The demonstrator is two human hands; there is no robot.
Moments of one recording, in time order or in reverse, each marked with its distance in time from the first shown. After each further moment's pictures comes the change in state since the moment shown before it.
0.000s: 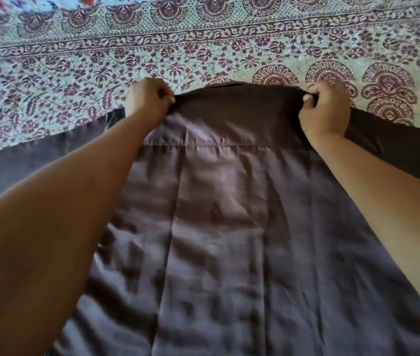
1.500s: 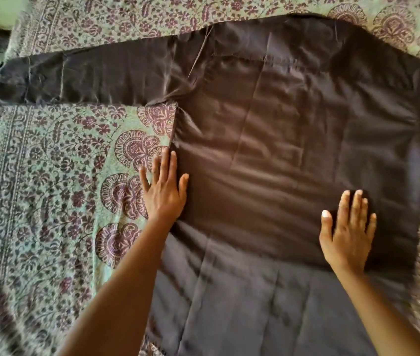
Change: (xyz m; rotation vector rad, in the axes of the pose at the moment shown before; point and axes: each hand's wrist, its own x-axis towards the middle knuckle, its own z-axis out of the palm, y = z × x) left_hand -0.402 -0.135 -0.068 0.392 -0.174 -0.270; right_hand -0.370 0.089 -0.128 -0.393 -0.329 -0.150
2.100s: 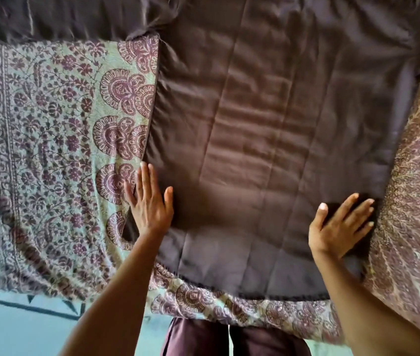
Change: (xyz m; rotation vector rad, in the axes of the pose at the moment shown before) left_hand -0.155 -0.032 0.011 0.013 -0.095 -0.054; right_hand -0.127 0.044 -0.003 -0.009 -0.017 0.377
